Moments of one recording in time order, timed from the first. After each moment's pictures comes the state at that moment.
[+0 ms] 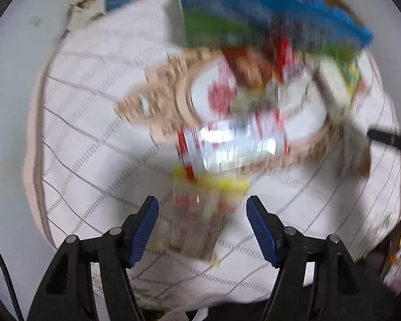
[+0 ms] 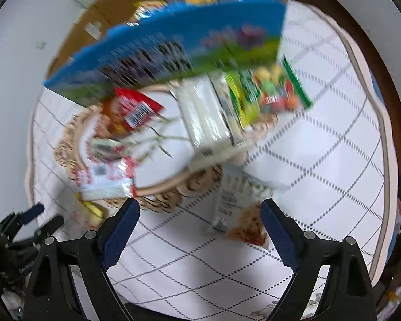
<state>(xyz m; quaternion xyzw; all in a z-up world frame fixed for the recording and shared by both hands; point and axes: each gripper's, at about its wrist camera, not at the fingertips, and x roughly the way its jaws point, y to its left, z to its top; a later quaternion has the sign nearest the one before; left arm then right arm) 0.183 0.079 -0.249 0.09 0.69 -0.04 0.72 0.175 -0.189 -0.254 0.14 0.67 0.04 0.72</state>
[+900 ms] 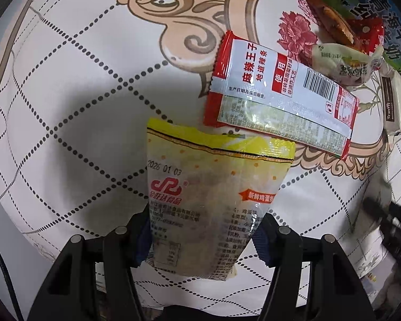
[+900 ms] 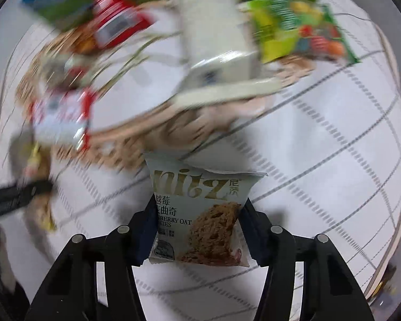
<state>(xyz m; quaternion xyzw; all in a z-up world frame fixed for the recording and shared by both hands) 0.169 0.115 -0.346 -0.06 0.75 0.05 0.65 0.138 -0.143 -0.328 0.03 0.72 0.09 0.68</state>
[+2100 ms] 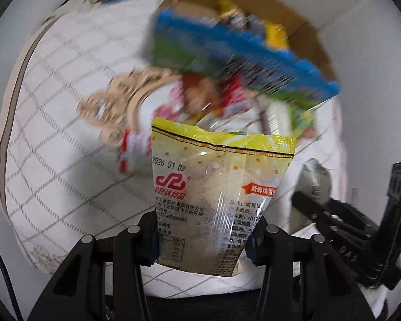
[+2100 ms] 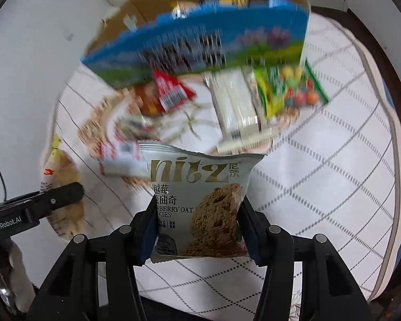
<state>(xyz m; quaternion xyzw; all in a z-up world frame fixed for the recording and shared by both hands) 0.187 0.024 -0.187 -0.10 0.67 -0.06 0.74 0.150 -0.191 -0.199 0.15 0.62 0.11 0.76</state>
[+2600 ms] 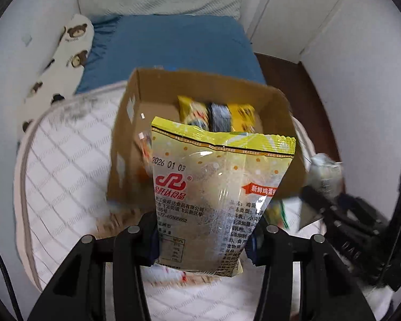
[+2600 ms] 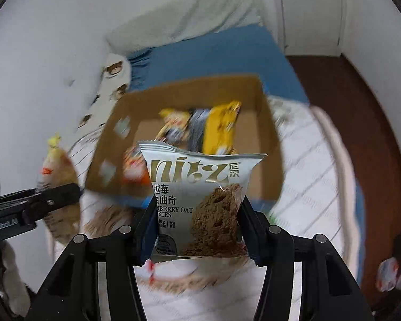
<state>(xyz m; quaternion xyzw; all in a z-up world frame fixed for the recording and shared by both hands) 0.369 -0.011 -0.110 -0.04 0.60 -0.07 0.79 0.323 -0.227 -0.123 0.09 0.54 0.06 0.83</state>
